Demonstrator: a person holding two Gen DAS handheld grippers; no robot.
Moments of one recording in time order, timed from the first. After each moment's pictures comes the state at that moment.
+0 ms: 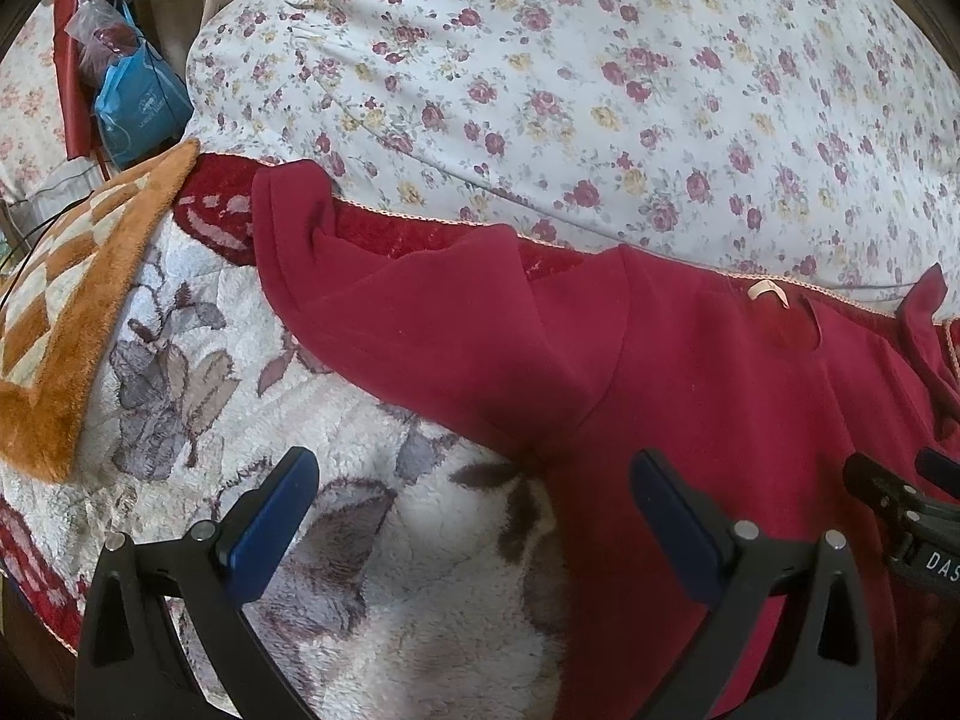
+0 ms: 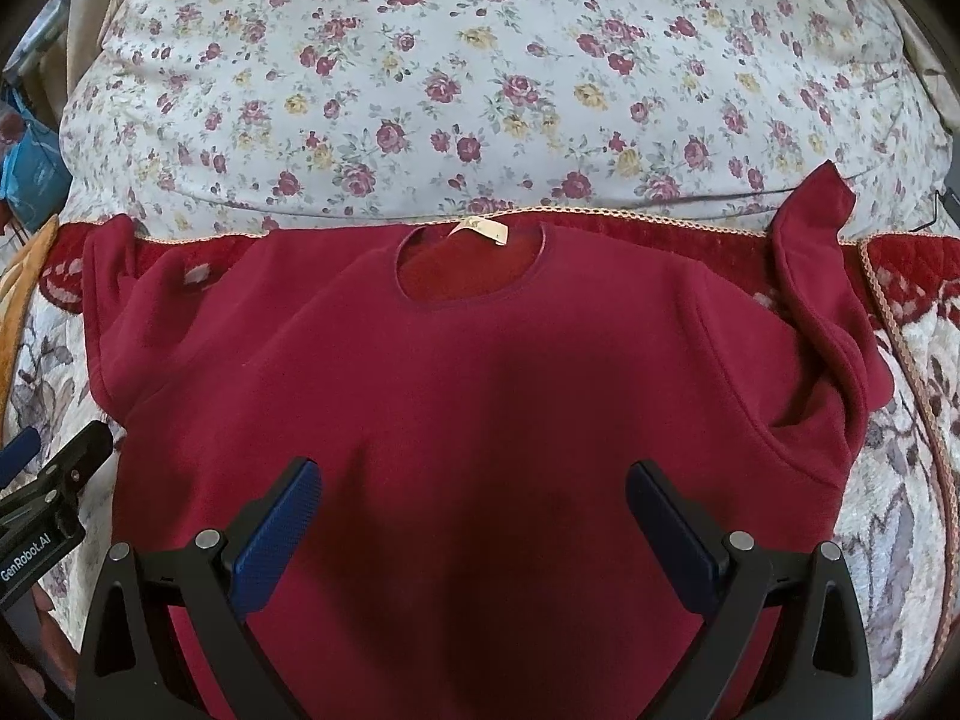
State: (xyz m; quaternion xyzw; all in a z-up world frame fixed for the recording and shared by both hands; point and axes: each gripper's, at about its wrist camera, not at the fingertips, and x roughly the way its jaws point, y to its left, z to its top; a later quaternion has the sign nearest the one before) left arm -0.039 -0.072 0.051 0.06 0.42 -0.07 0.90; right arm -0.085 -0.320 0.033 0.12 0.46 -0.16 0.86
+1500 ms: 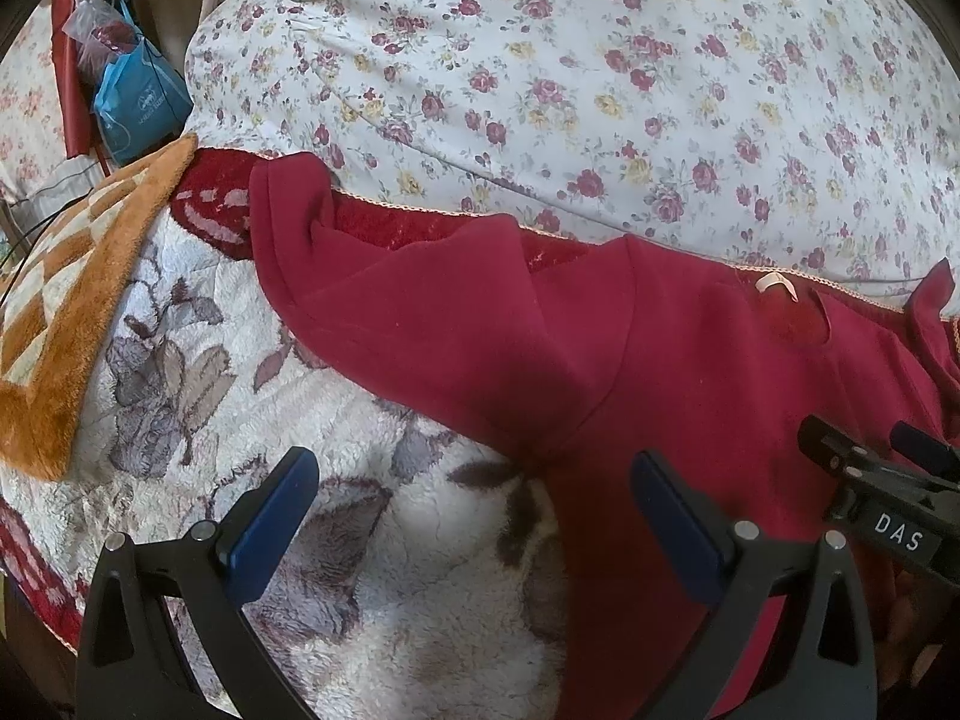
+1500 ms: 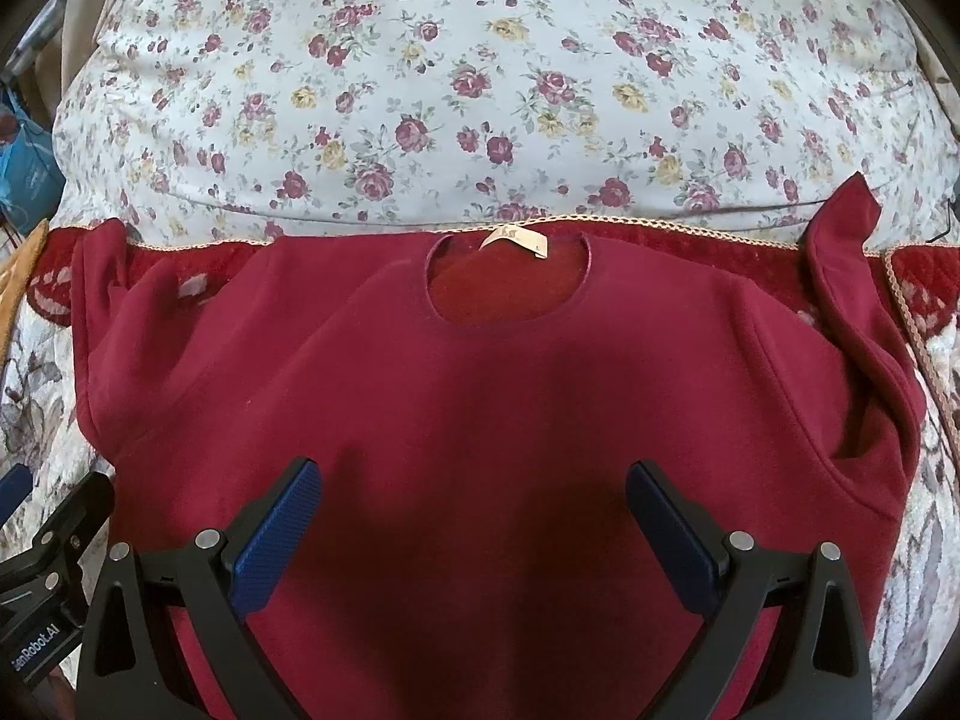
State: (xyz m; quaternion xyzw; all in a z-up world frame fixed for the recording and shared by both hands) left arm -0.034 -0.070 0.047 0.07 0.42 -0.07 0.90; right arm -0.052 -0.308 0.017 0.12 0.46 -0.17 0.87
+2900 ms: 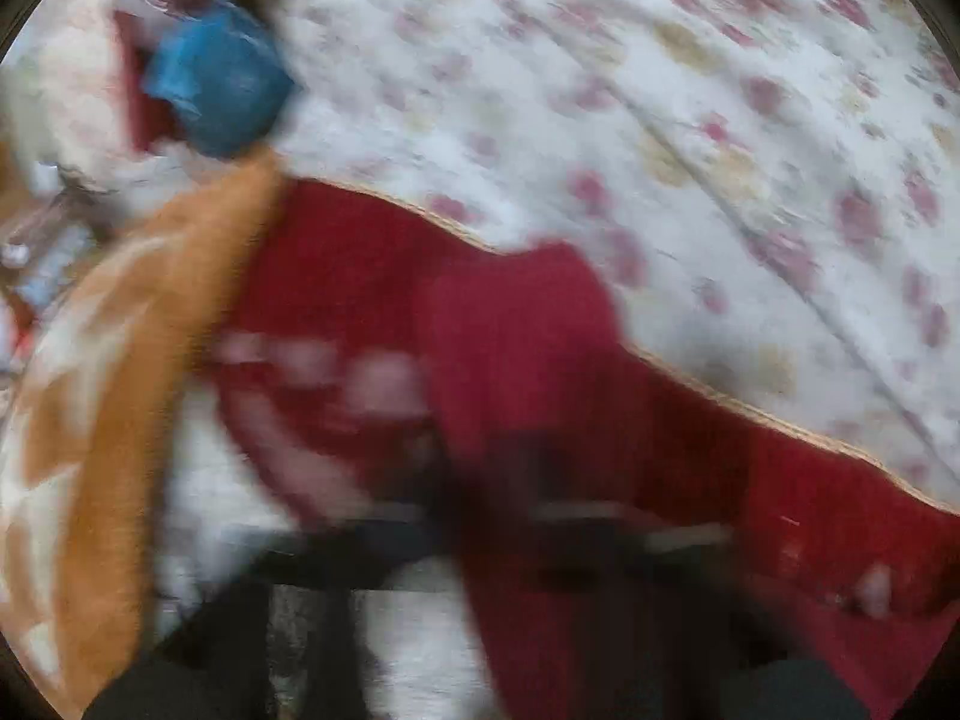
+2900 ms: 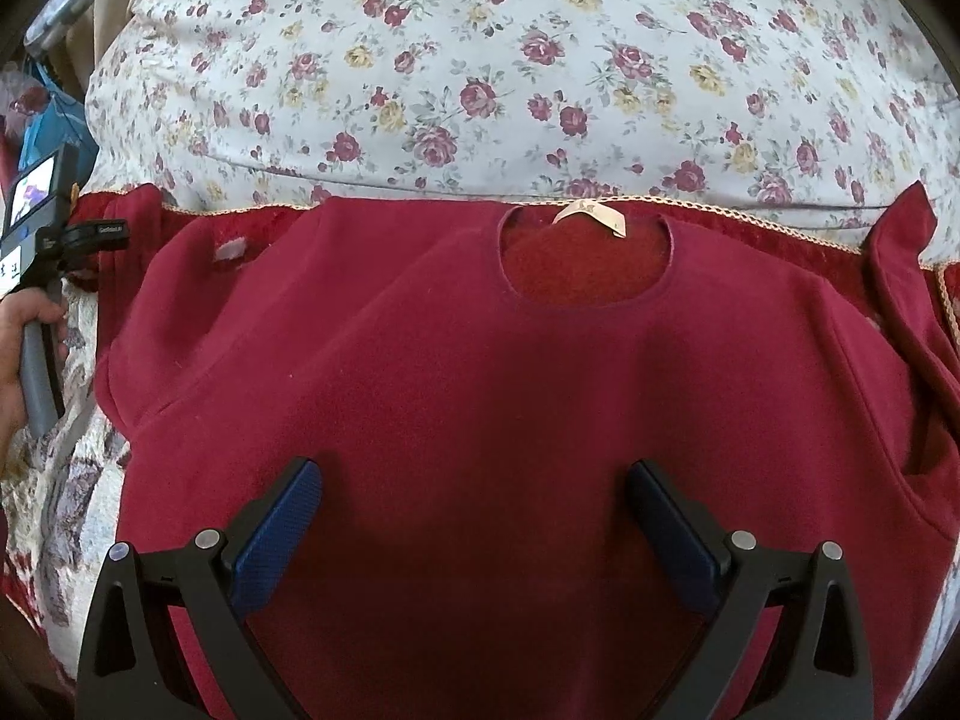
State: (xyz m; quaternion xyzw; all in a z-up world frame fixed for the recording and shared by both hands) left arm 0.223 0.037 0.020 0.06 0.45 0.08 0.89; right arm -0.032 -0.291 -0.002 0.12 0.47 -0.11 0.87
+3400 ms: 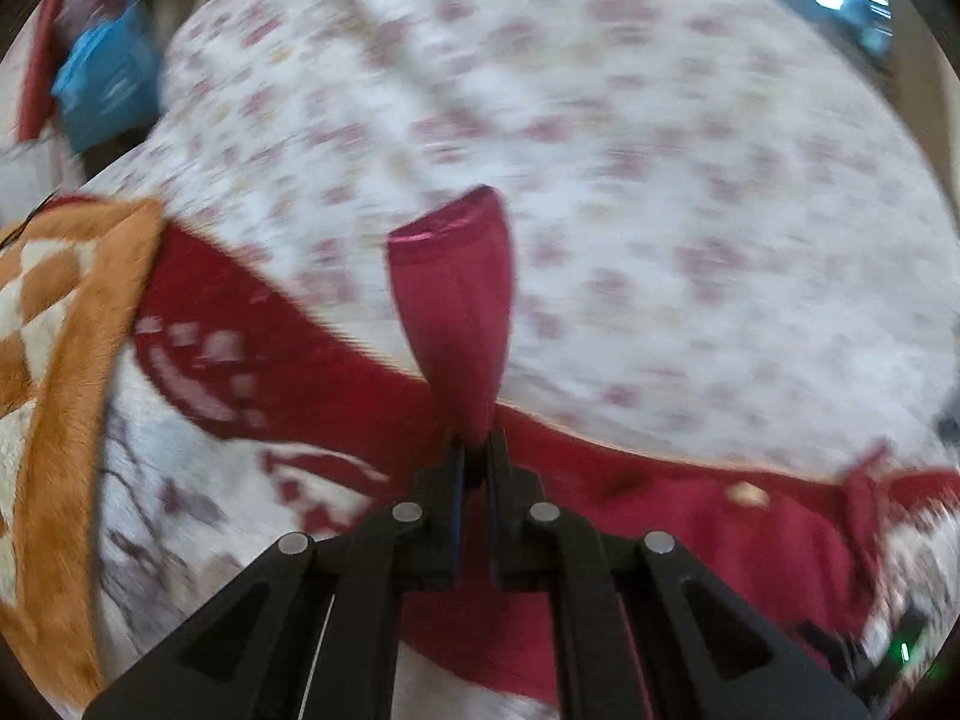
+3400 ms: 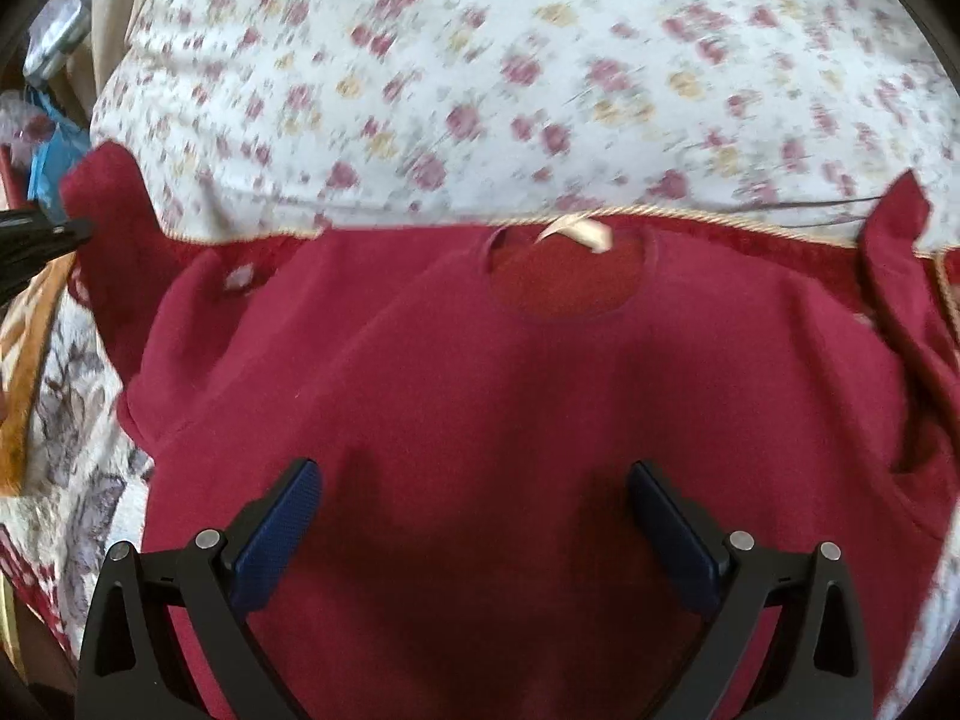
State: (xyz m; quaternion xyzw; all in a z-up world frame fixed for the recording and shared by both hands) left arm 0.101 -0.013 0.131 -0.04 0.40 -0.17 0.90; right arm -0.053 -0.308 0.019 0.15 0.44 -0.12 0.88
